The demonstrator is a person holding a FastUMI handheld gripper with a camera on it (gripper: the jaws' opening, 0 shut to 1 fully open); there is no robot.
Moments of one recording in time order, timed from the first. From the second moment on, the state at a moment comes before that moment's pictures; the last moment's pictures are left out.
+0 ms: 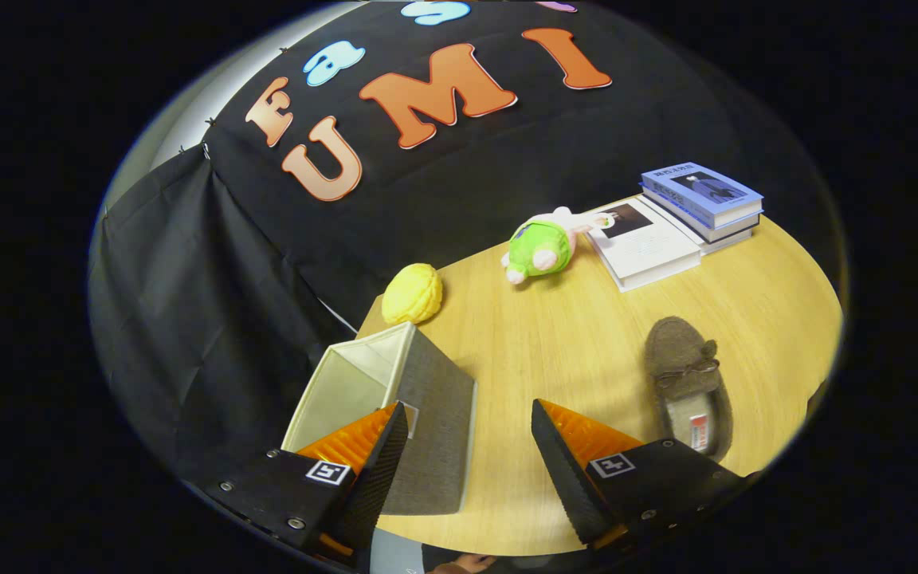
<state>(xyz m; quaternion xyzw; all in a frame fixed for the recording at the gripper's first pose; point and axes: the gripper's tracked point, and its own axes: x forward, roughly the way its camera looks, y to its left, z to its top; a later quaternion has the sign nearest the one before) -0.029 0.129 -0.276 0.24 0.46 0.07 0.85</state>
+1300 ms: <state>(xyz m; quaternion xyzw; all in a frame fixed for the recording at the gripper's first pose) -0.076 -0.051 -0.417 0.20 0.52 -0.11 0.82</state>
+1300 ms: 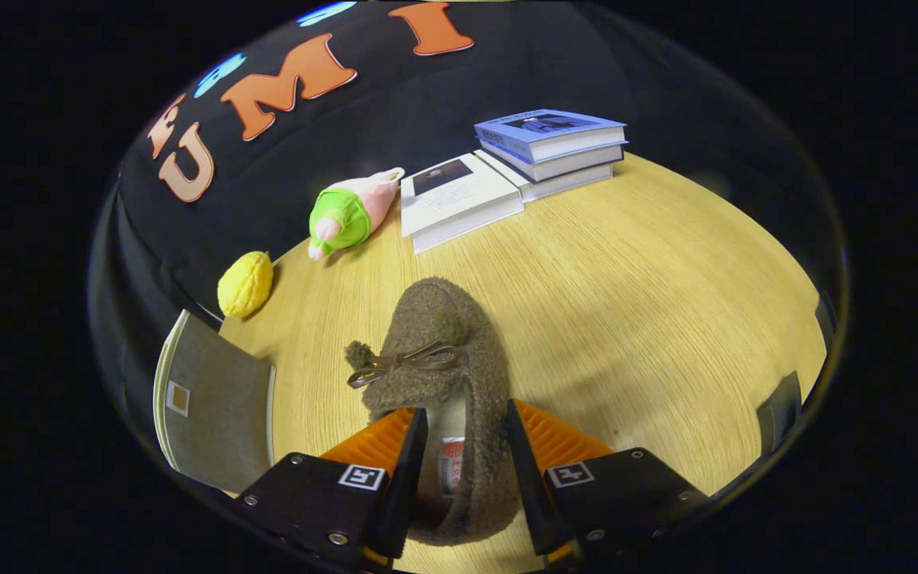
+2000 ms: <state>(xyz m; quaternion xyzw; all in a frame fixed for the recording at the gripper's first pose) -0.050 -0.014 -0.373 0.26 0.47 -0.15 0.83</state>
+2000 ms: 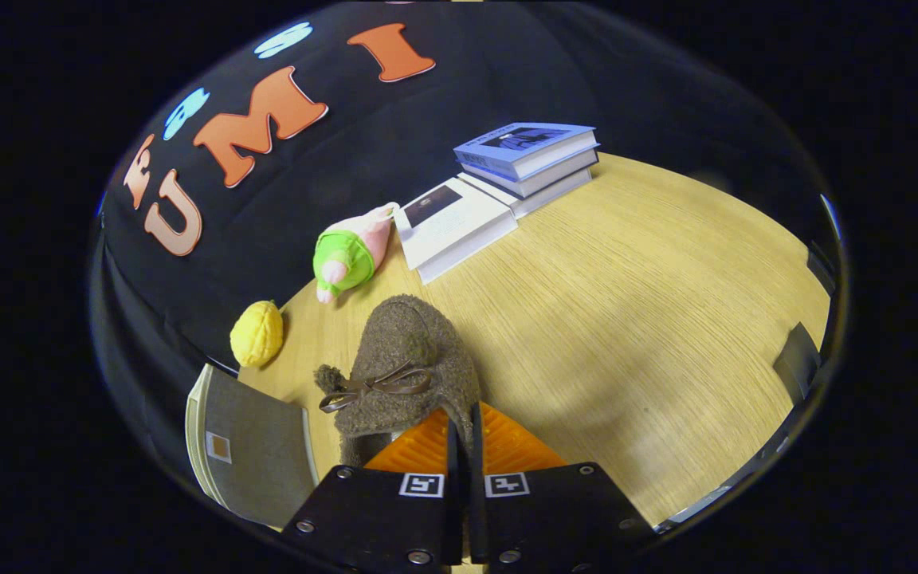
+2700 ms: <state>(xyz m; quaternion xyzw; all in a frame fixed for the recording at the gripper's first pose) 0.004 0.144 -0.252 0.27 0.43 -0.03 0.86</state>
